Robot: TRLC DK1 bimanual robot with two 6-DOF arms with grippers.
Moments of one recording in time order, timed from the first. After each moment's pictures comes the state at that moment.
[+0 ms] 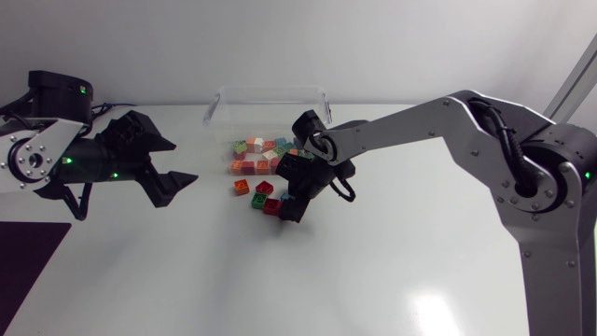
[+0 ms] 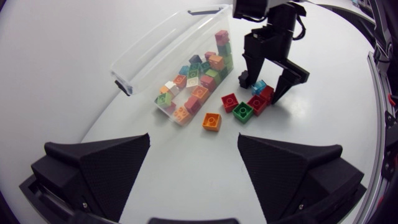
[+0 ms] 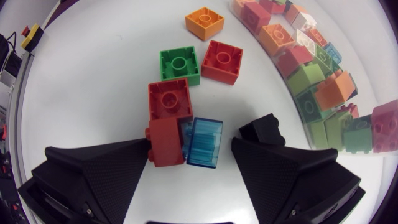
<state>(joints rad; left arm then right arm) -0.05 1.38 0.83 -0.19 0.38 0.81 0.55 2.28 1.56 -0.48 -0.31 -0.57</state>
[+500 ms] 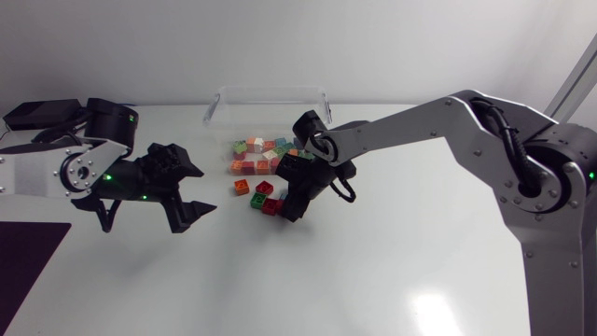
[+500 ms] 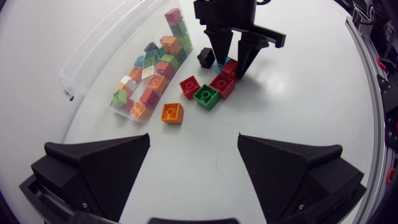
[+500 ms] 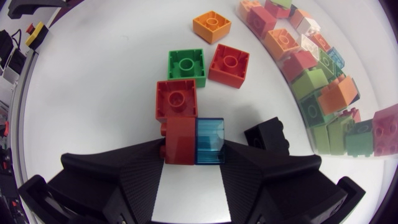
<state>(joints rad) -0.14 1.53 0.82 -0.19 0.39 0.94 0.55 2.27 1.54 -0.46 -0.33 -0.59</state>
